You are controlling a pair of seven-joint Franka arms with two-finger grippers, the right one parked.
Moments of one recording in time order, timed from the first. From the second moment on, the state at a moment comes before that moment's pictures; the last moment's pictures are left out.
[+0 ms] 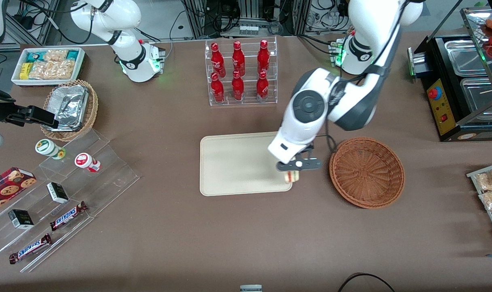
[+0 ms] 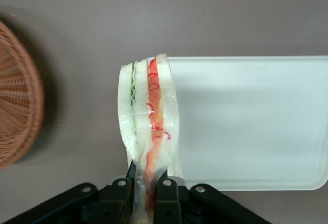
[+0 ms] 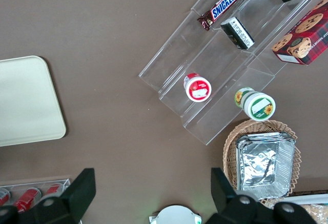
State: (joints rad) arm -0.57 0.48 -0.07 -1.50 -0.02 1.90 -0.66
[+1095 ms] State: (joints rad) arm -0.76 0.73 -0.07 -1.47 -0.01 2.17 -0.73
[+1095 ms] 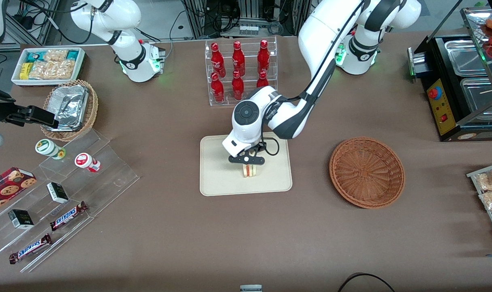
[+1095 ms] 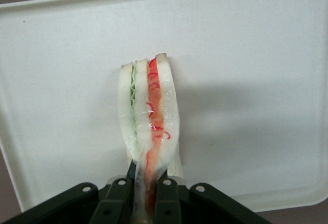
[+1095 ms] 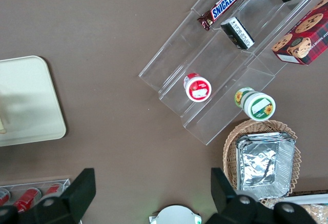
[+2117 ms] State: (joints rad) arm -0.77 0.66 -0.01 -1.42 0.00 2.14 -0.79
